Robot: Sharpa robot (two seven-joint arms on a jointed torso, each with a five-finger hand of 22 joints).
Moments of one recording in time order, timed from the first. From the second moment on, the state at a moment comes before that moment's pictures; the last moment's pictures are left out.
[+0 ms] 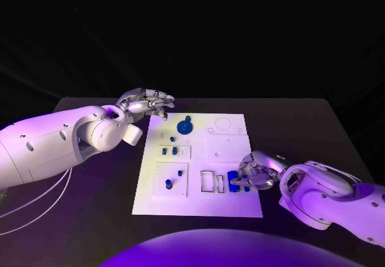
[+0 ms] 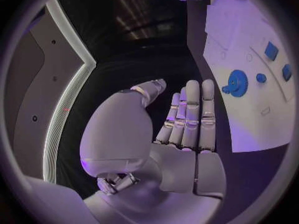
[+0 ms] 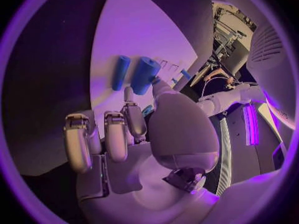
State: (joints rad) left arm 1.17 -0.89 -0.01 1.45 -0.21 -0.13 0.18; left_hand 1.31 -0.20 0.54 0.10 0.21 0.71 0.19 0.36 0.47 0.88 0.14 0.43 0.23 0.99 0.07 1.06 0.48 0.17 0.94 0.18 0.51 1.21; right arm 1.01 -1.04 -0.15 1.92 -1.40 -0.37 -0.47; right_hand 1.24 -0.16 0.08 0.29 0.14 0.90 0.09 0.41 0.61 1.40 0.01 1.30 1.31 1.47 -0.05 1.54 1.31 0.01 1.47 0.06 1.57 1.31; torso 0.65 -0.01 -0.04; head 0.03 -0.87
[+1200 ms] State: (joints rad) left arm 1.17 -0.90 -0.01 1.45 -0.21 -0.13 0.18; left_hand 1.29 -0.20 0.52 0.11 0.22 0.70 0.19 0.36 0.47 0.87 0.15 0.44 0.23 0.99 0.08 1.06 0.48 0.17 0.94 0.18 0.51 1.20; right arm 0.99 -0.99 -0.15 1.90 -1.38 -0.40 -0.50; right_hand 1.25 -0.12 0.11 0.29 0.26 0.97 0.08 0.40 0.58 1.45 -0.01 1.38 1.31 1.46 -0.06 1.55 1.31 0.01 1.47 0.05 1.57 1.31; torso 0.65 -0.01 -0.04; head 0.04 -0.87
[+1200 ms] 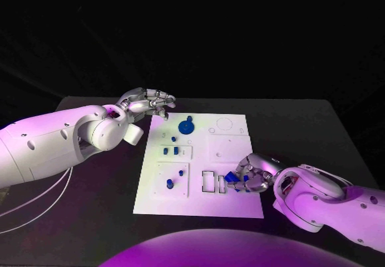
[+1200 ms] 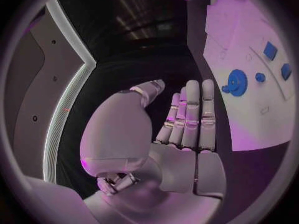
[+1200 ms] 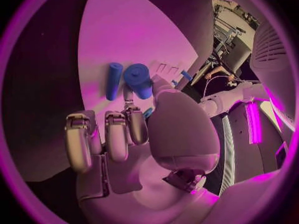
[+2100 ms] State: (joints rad) left arm 1.17 -0.89 -0.01 1.45 -0.21 -0.13 0.18; left_hand 1.29 -0.20 0.52 0.11 0.23 0.70 0.19 0.37 0.47 0.87 0.14 0.44 0.23 0.99 0.08 1.06 0.48 0.17 0.94 0.18 0.51 1.20; right arm 1.02 -0.92 -0.15 1.92 -1.25 -0.45 -0.50; right_hand 1.19 -0.11 0.14 0.29 0.26 0.99 0.09 0.40 0.59 1.46 -0.02 1.39 1.31 1.46 -0.07 1.55 1.31 0.01 1.47 0.04 1.57 1.31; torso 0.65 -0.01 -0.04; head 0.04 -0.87
